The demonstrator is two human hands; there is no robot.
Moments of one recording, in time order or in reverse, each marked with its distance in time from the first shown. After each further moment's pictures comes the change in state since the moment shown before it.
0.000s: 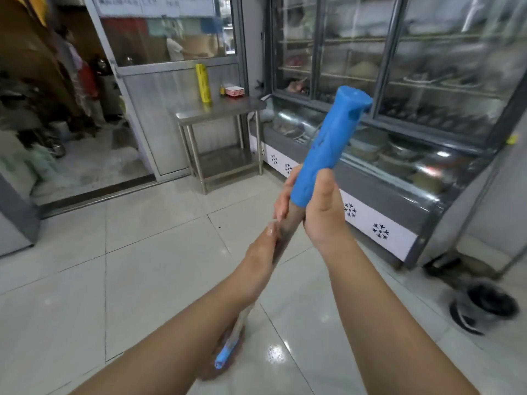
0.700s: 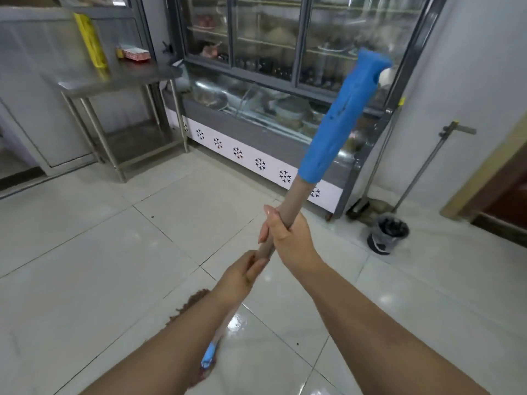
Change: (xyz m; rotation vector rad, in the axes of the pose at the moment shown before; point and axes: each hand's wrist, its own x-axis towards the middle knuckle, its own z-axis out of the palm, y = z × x) left_hand 0.012 -0.149 -0.034 0.172 -0.308 -0.054; right_hand -0.062 0.072 0.028 -0.563 0.475 0.332
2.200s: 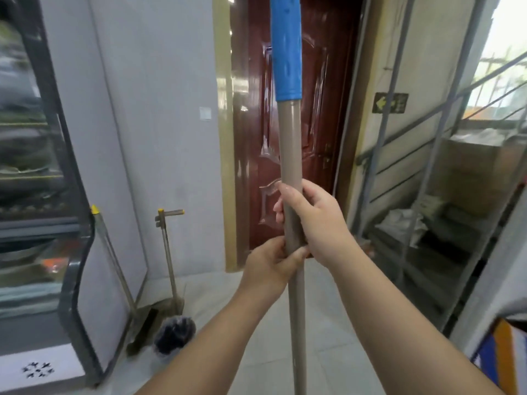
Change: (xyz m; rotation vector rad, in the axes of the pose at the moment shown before) left_hand 0.154 0.480 0.606 -0.297 -0.671 0.678; right_hand -0.007 -0.107 -0.717 -0.219 0.756 -0.289
